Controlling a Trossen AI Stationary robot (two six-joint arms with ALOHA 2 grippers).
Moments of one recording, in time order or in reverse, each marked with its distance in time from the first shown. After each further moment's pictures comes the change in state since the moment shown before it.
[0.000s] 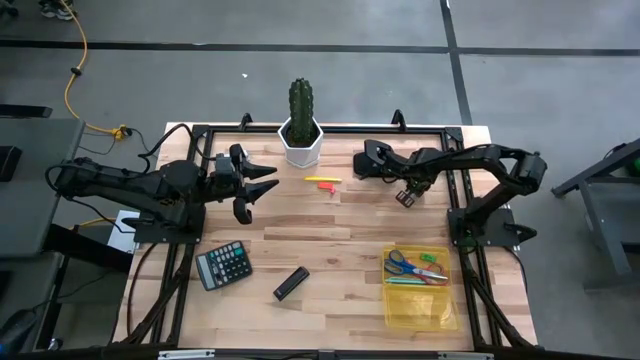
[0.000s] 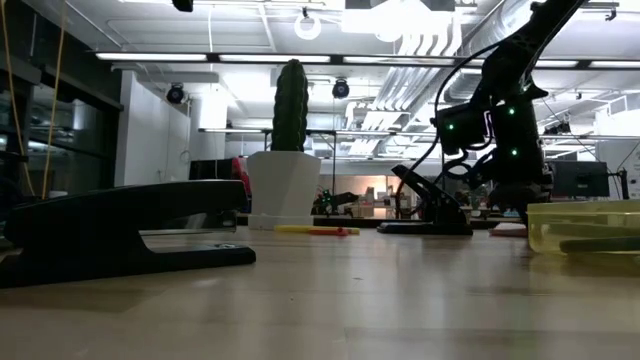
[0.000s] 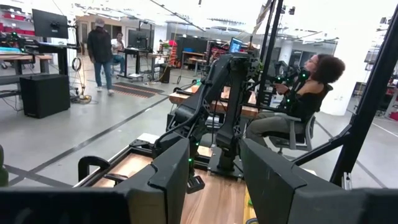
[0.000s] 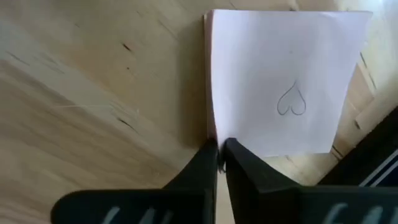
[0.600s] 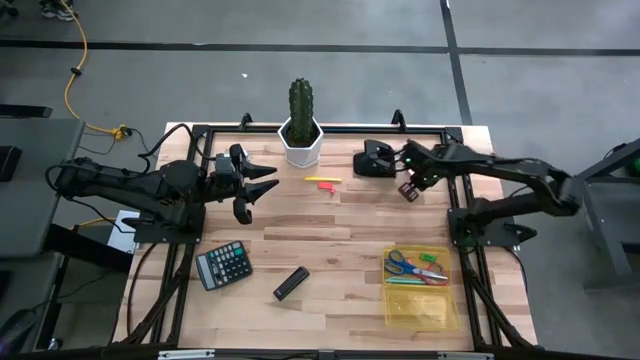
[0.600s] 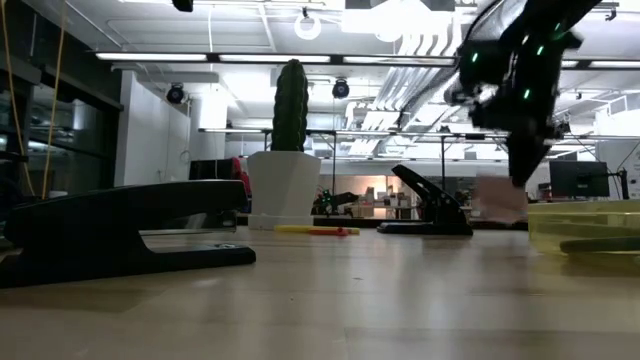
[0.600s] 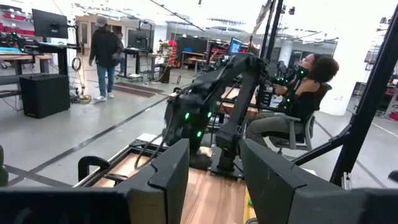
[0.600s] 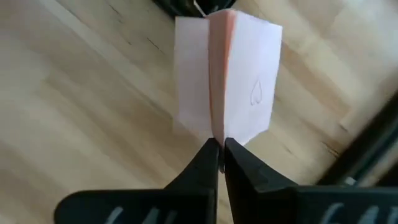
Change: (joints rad) left arm 0.000 0.000 0.000 0.000 0.000 0.000; right arm 0.001 -0.369 0.032 -0.092 -0.122 0.030
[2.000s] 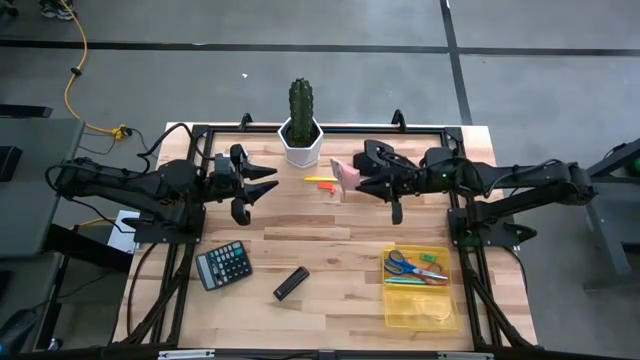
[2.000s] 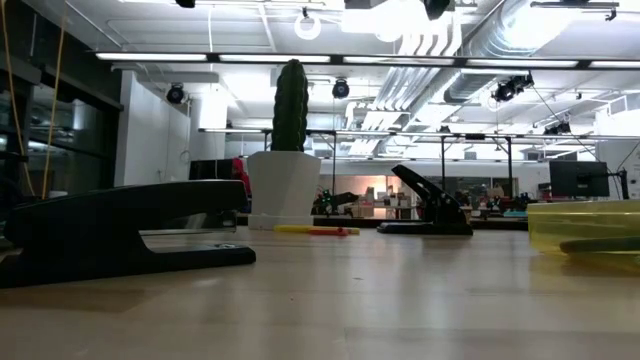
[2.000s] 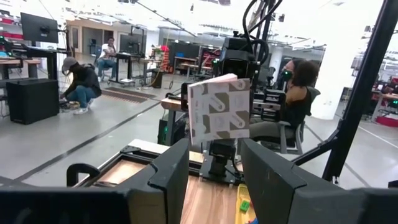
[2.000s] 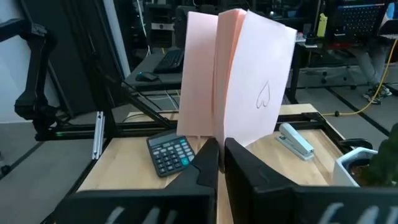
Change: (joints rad) left arm 0.000 0.000 0.000 0.029 0.034 0.000; right arm 0.507 -0.138 0.138 0.978 -0.232 -0.246
